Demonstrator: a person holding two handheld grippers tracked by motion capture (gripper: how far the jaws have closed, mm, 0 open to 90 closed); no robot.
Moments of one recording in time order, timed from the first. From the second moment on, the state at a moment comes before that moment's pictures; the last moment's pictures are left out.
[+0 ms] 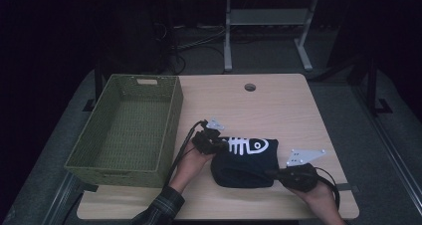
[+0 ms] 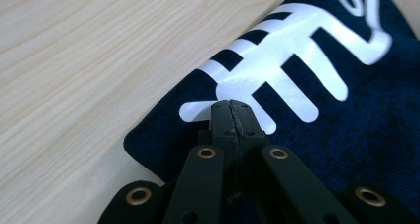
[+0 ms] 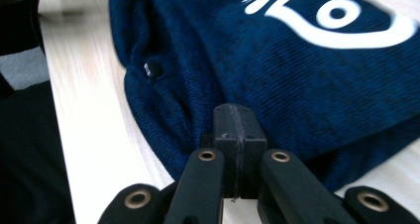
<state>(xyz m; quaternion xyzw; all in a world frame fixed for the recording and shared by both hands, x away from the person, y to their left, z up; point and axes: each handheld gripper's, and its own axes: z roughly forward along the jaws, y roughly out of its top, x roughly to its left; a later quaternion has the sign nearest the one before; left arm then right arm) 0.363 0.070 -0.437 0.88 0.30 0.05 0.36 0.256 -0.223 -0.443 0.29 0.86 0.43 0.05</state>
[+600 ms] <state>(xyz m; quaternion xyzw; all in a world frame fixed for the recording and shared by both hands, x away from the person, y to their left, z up) 0.391 0.047 -0.452 0.89 0.28 0.03 0.36 0.244 -0.190 -0.462 0.25 0.88 0.40 0.06</state>
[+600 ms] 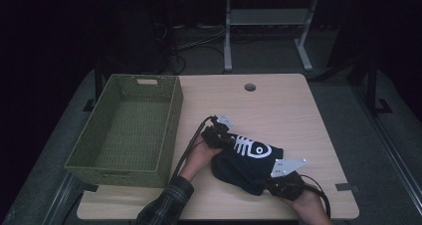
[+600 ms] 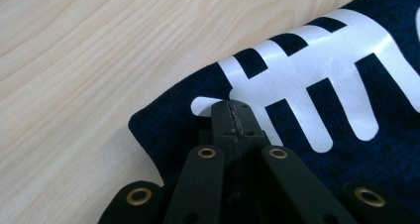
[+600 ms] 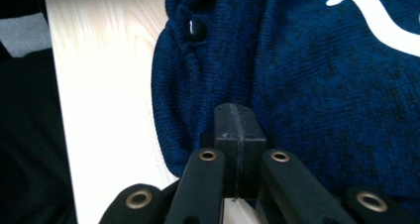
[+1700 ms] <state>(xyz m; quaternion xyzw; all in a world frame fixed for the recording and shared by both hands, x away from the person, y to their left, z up) 0.303 0.095 -0.402 0.88 0.26 0.04 0.40 0.291 -0.236 -0.420 0.32 0.82 0.45 0.15</state>
